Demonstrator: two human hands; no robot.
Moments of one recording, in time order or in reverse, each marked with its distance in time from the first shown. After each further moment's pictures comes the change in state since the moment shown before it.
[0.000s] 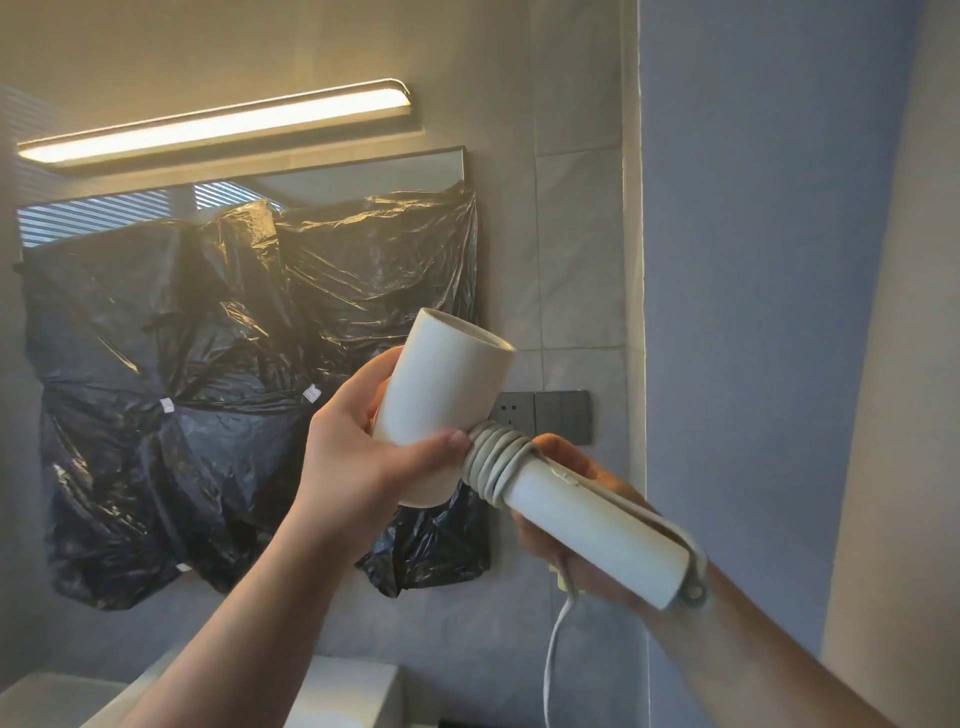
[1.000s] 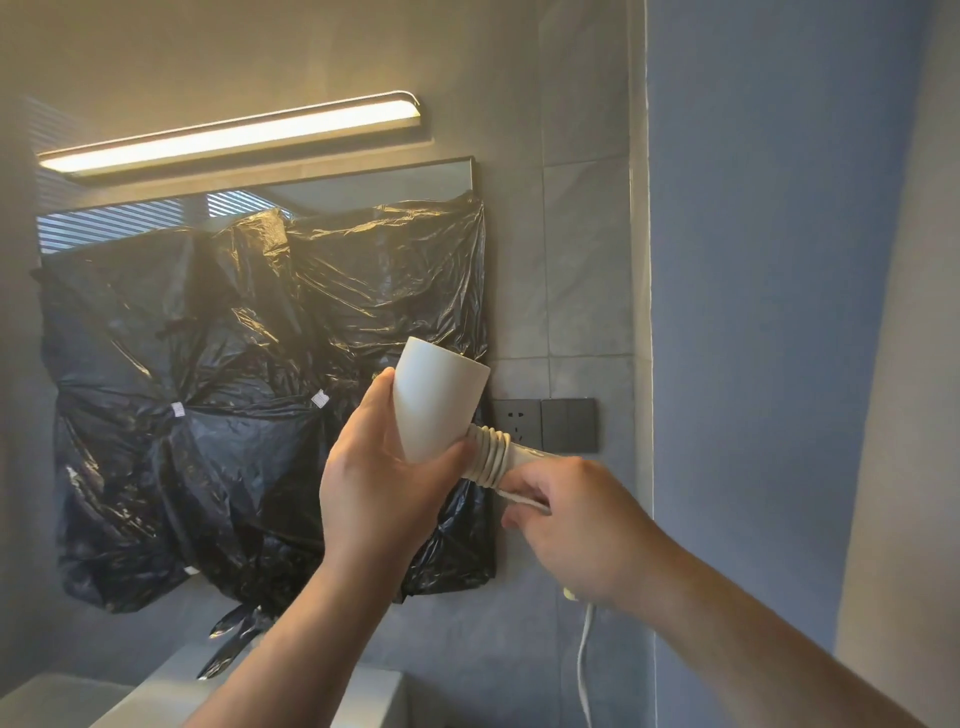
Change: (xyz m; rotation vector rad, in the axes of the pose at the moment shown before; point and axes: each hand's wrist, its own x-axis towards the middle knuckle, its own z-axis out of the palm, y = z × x) left_hand -0.011 -0.018 0.019 0.506 0.328 -0.015; right_hand 0.002 -0.010 0.059 -1.609 0.514 -0.037
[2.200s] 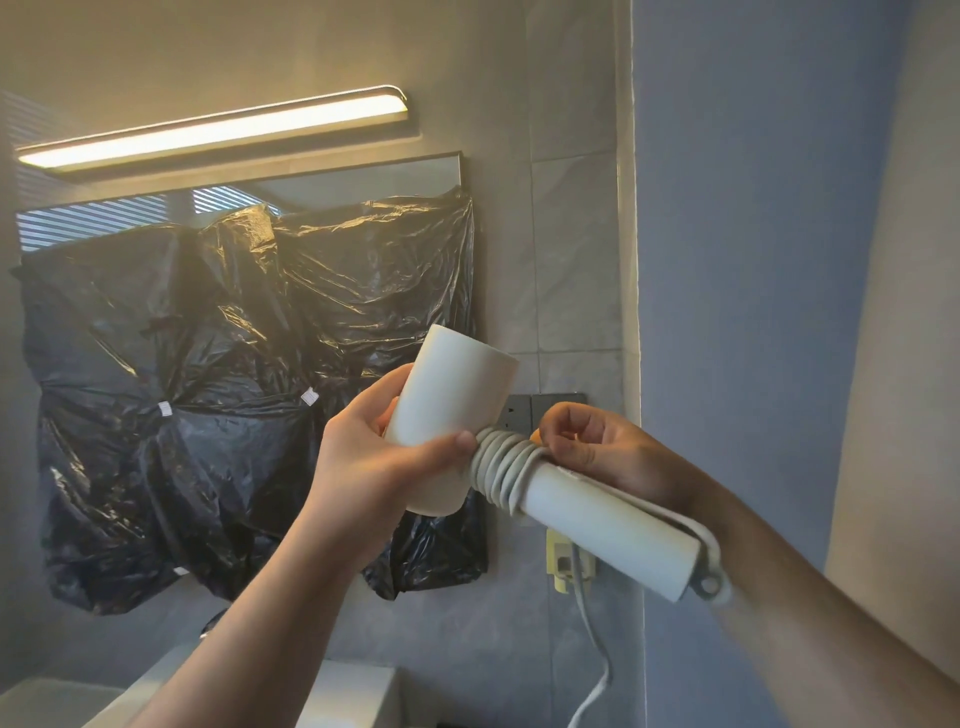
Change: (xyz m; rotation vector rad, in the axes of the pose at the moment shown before) left_hand 0.012 0.018 -0.015 -0.599 -0.403 -0.129; right_hand 0.025 0.045 -0.038 1.138 -0.384 0.089
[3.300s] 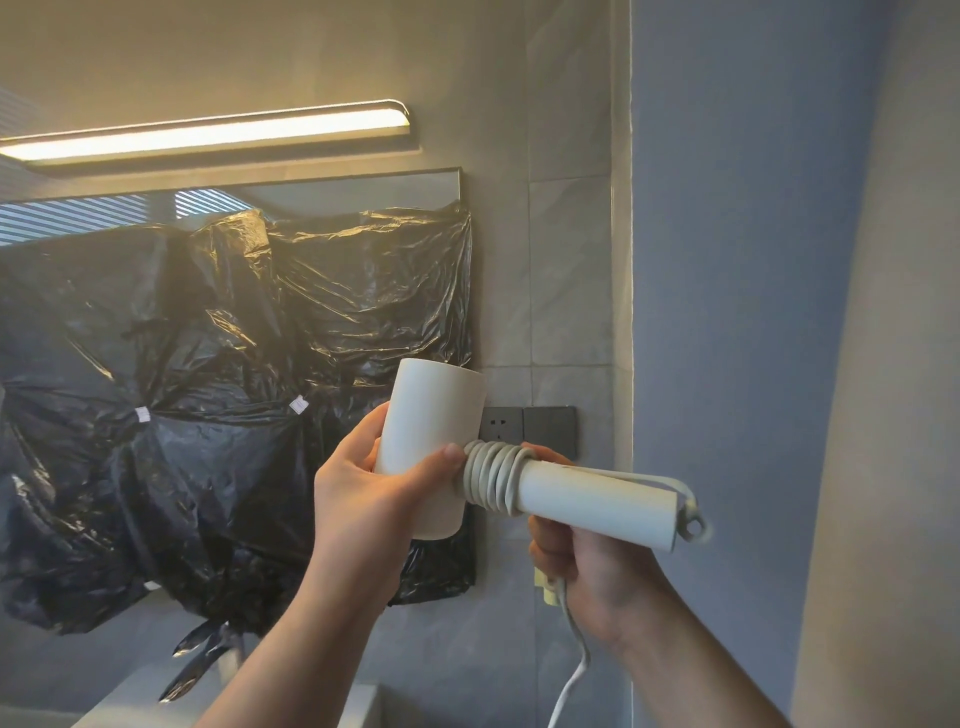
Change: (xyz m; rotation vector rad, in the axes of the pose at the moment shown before) left_hand -0.012 -0.015 -0.001 -0.102 0.250 -0.105; right_hand -0.006 0.048 0.065 0.284 0.537 -0.184
